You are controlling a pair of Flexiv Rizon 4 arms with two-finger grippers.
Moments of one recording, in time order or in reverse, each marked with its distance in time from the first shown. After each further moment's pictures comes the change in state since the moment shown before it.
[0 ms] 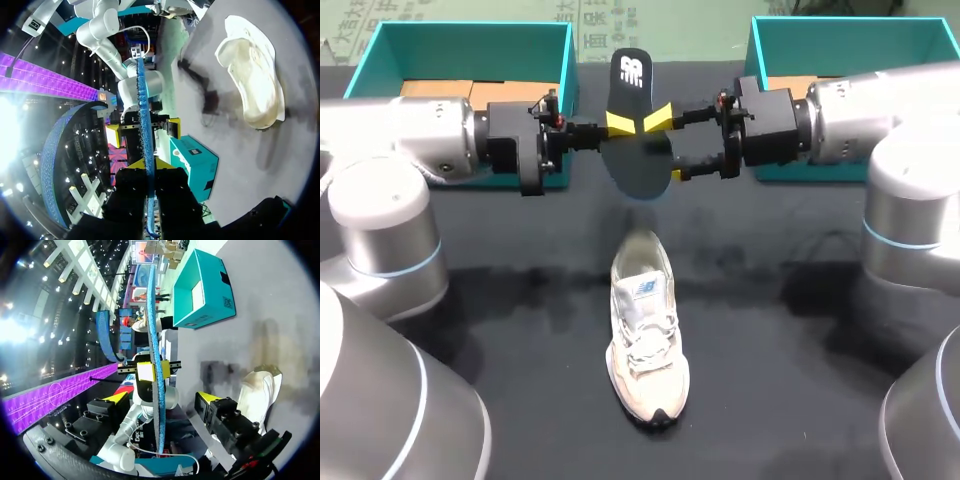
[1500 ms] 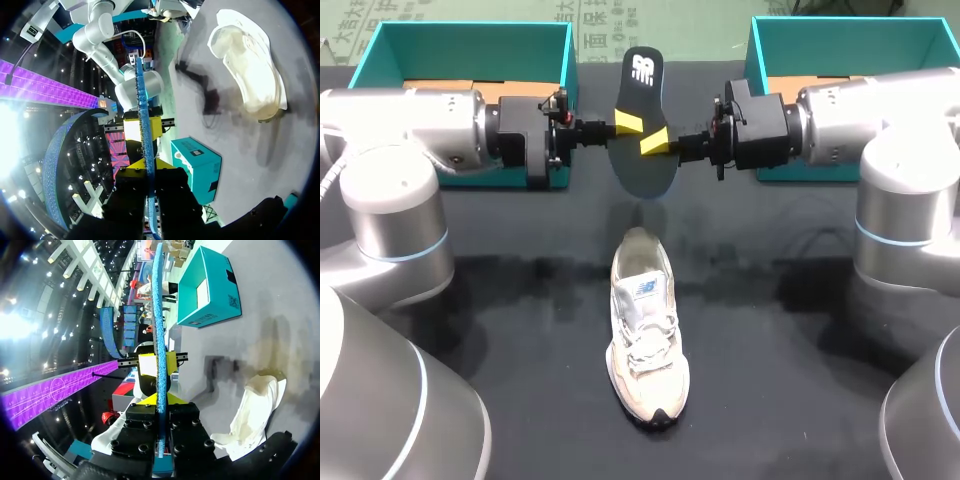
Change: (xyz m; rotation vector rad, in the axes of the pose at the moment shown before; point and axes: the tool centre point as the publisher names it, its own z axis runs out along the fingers) left arm 0.005 0.008 0.011 0.048 -0.011 0.044; right arm -0.004 0.000 0.009 0.020 0.031 -0.031
